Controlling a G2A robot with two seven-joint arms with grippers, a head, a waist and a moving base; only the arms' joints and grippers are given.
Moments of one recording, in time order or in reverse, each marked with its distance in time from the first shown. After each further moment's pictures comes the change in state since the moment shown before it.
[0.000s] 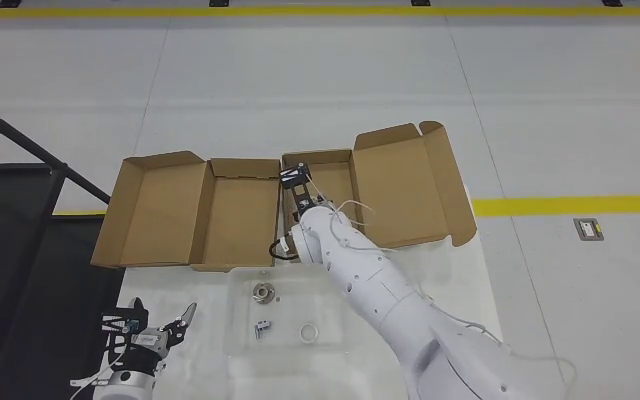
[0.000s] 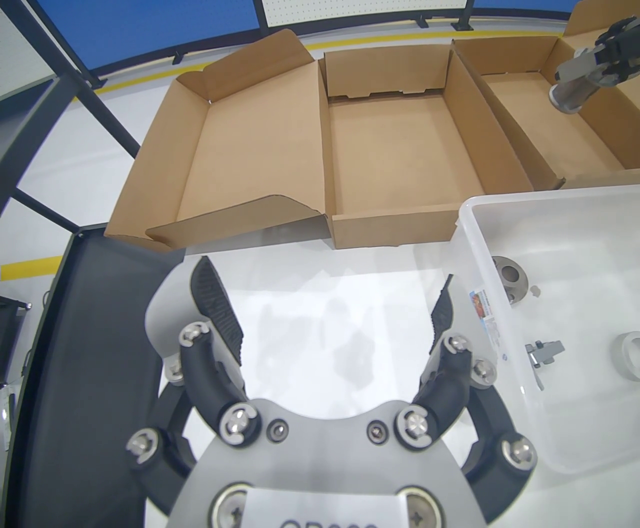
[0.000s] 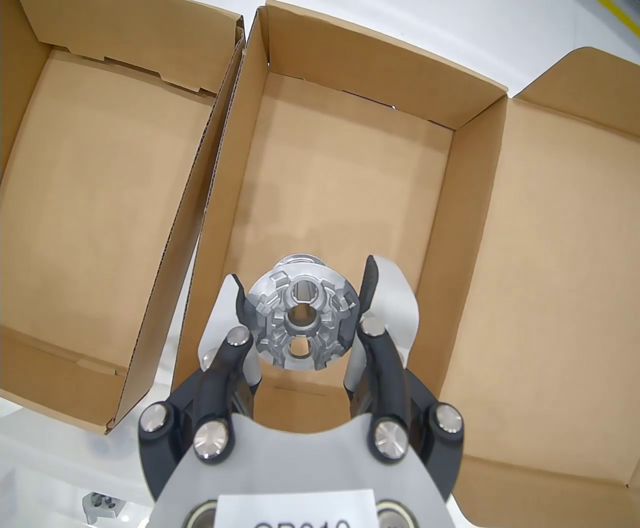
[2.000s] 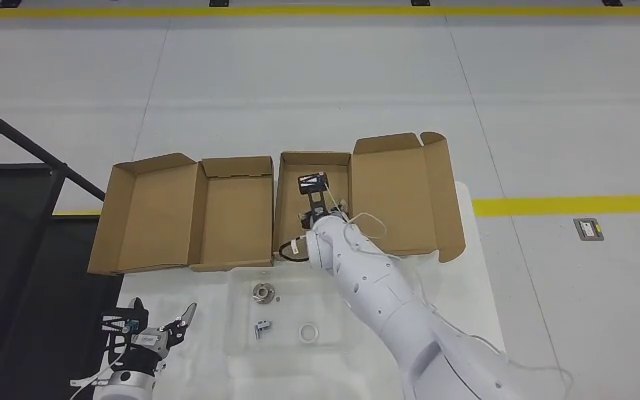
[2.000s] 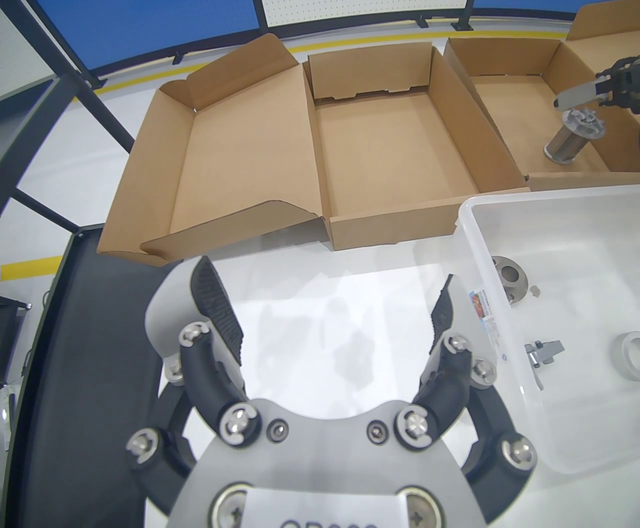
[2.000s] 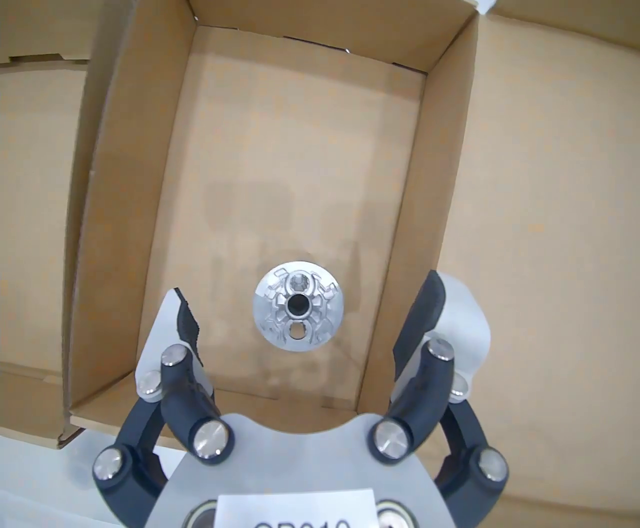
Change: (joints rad) left arm 0.000 0.000 0.000 0.000 0.000 0.000 0.000; right arm -0.029 -0.018 0.119 0.105 0.032 -0.027 -0.131
